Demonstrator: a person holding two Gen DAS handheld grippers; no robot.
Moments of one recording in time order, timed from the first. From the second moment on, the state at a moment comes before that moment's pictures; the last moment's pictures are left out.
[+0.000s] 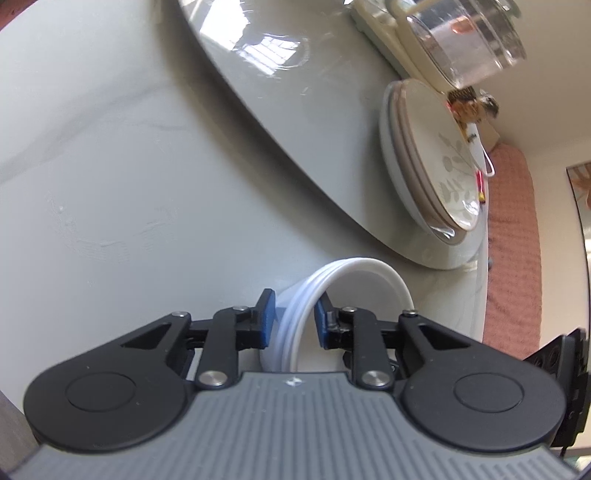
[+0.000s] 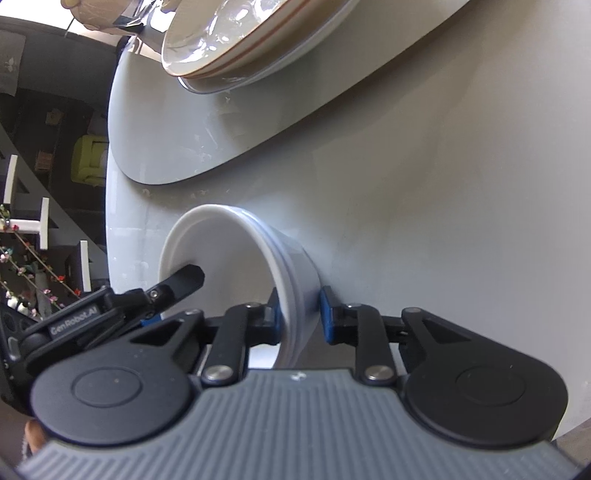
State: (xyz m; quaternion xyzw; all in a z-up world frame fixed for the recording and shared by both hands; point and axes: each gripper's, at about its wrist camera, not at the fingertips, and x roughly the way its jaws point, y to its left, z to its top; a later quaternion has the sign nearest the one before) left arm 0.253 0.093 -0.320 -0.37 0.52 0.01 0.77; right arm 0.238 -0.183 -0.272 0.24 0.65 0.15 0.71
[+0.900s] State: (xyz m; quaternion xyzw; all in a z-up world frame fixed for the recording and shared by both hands) left arm 0.306 0.056 -0.209 -0.39 0.46 -0.04 0.80; right arm 0.262 -0.227 -0.151 0.20 0.54 0.15 0.80
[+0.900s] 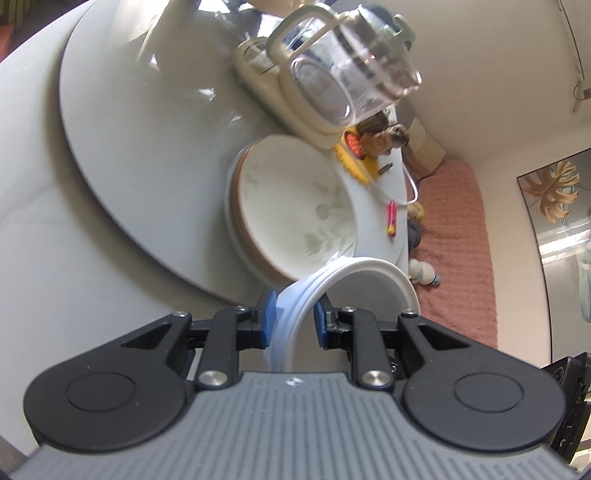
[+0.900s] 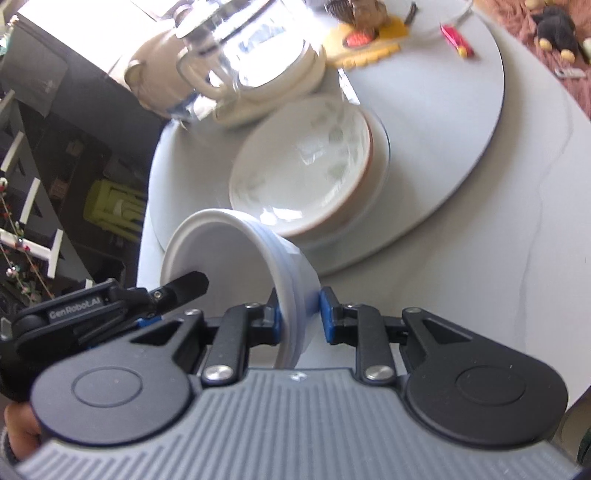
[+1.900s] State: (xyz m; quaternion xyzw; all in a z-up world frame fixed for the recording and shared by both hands) left arm 0.425 0.049 -0.241 -0.38 0.48 0.00 0.79; right arm 0.378 -0.230 -0.177 0.19 0.57 0.15 0.79
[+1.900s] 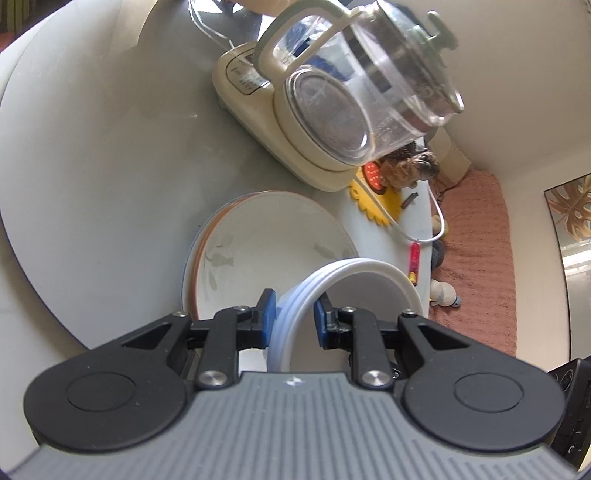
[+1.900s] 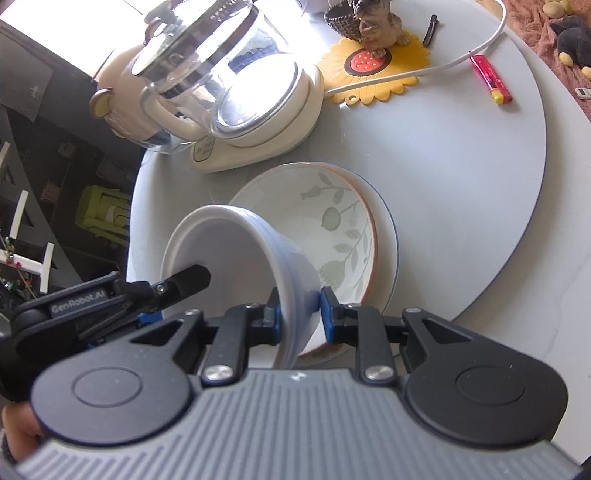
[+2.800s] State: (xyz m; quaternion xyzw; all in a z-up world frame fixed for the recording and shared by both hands) left arm 0.457 0.051 -0.254 -0.35 0.51 0.01 0.79; right arm 0.416 -0.220 -0.204 0.17 0.59 0.16 0.77
